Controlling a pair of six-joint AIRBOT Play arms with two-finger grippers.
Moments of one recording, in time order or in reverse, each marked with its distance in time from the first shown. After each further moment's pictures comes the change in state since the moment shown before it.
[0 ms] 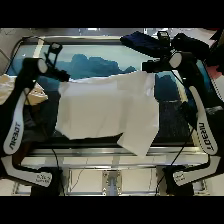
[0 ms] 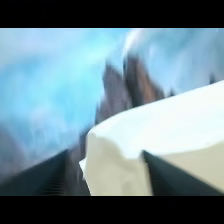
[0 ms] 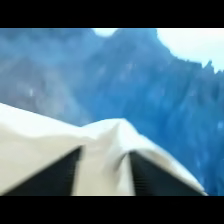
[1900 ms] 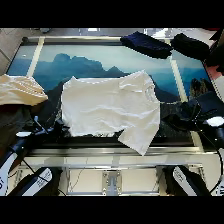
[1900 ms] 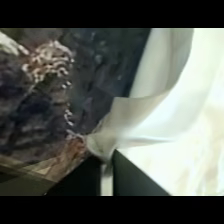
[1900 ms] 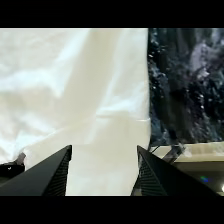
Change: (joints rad) left arm 0.505 0.581 -1.321 -1.163 0.028 0.080; right arm -0.585 0.734 -1.133 0.503 0.271 -0.271
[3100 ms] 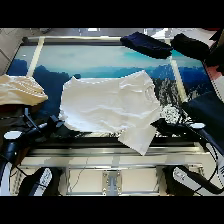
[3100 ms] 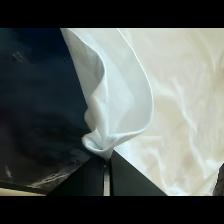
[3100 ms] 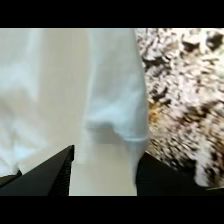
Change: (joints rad) left arm 0.055 0.246 0.052 0.074 -0.120 0.003; right arm 0.091 -0.263 -0.168 0.276 -0.225 -0.190
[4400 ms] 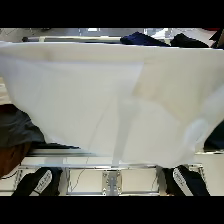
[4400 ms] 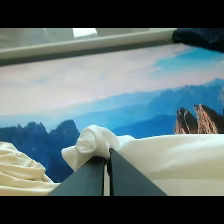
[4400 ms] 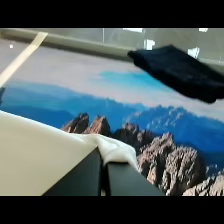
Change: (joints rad) left arm -0.241 -0.124 1.458 0.697 -0.448 -0.036; right arm 0.066 0.357 1.394 -0.449 0.585 0.241
